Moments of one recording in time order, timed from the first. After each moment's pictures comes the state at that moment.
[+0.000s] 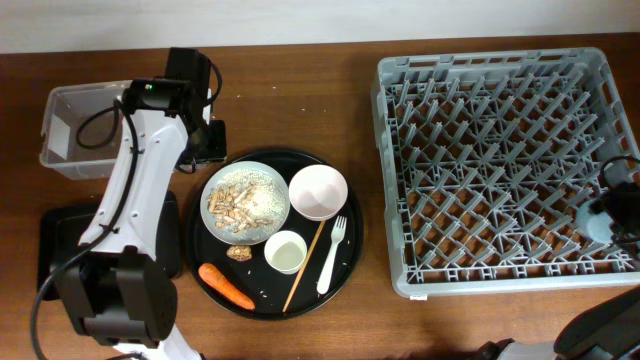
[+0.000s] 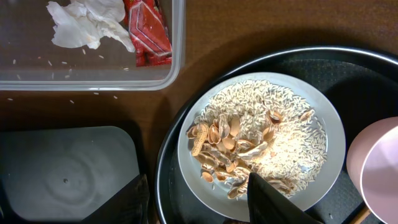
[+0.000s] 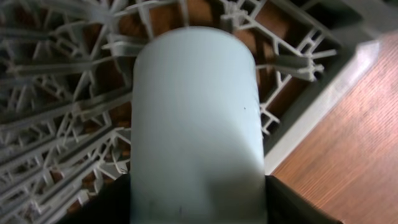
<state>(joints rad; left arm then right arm) -0.11 1.85 1.73 -1.24 -0.14 -0.16 -0.81 1.61 1.36 -1.12 -0.11 0.19</state>
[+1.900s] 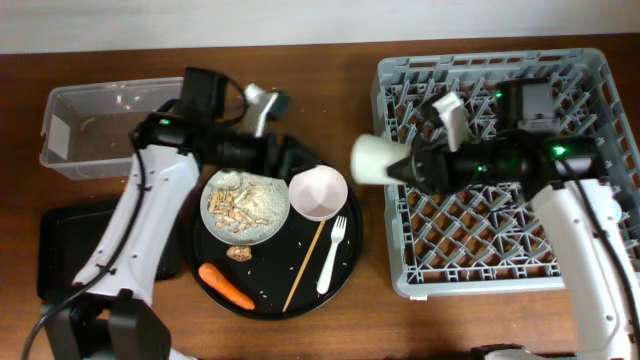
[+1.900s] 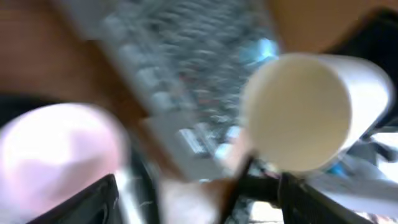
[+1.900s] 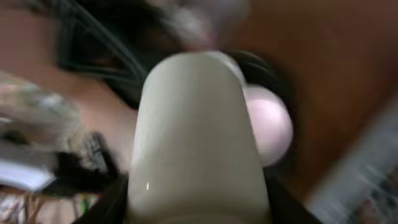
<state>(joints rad) -0.19 1.68 1.49 -0.97 0.82 0.02 0.04 1.42 1.40 -1.05 -0.81 -0.26</state>
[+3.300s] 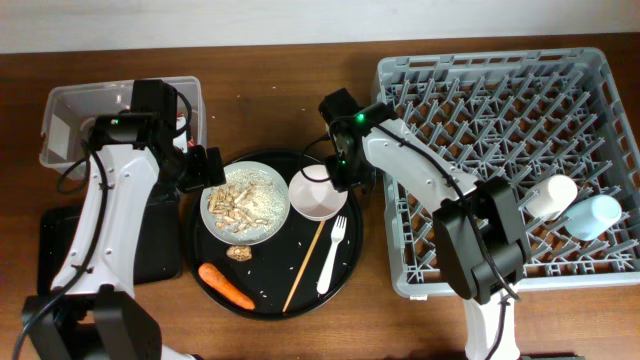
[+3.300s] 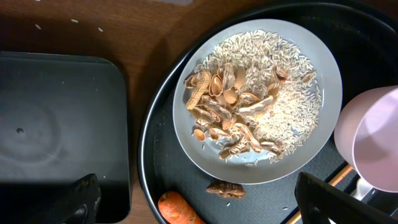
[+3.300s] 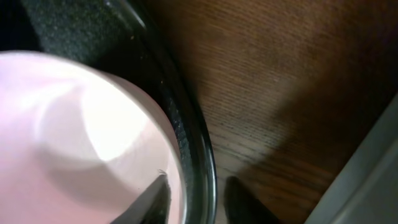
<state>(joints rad) 0.00 1.68 1.49 -1.21 0.02 -0.22 0.49 2.13 1.69 -1.01 -0.05 0.17</state>
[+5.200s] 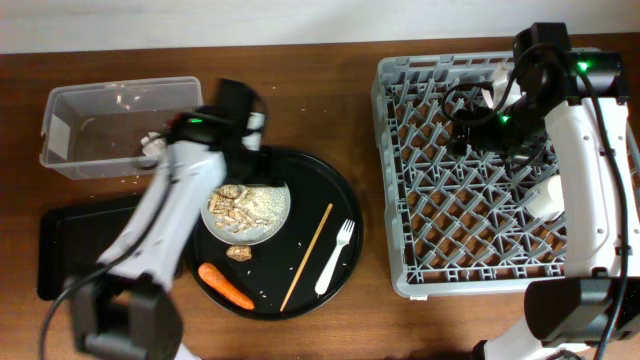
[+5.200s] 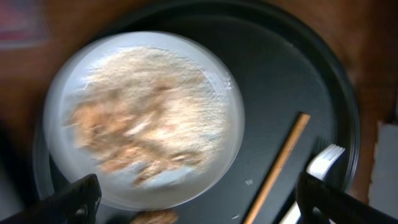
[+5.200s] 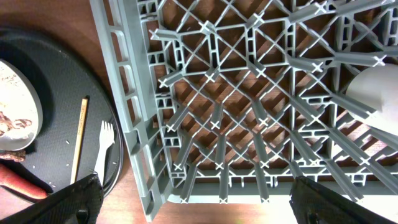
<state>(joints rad) -0.28 1.74 1.49 -1.07 0.07 -0.23 -0.04 1.77 1.92 -1.57 -0.15 0.10</state>
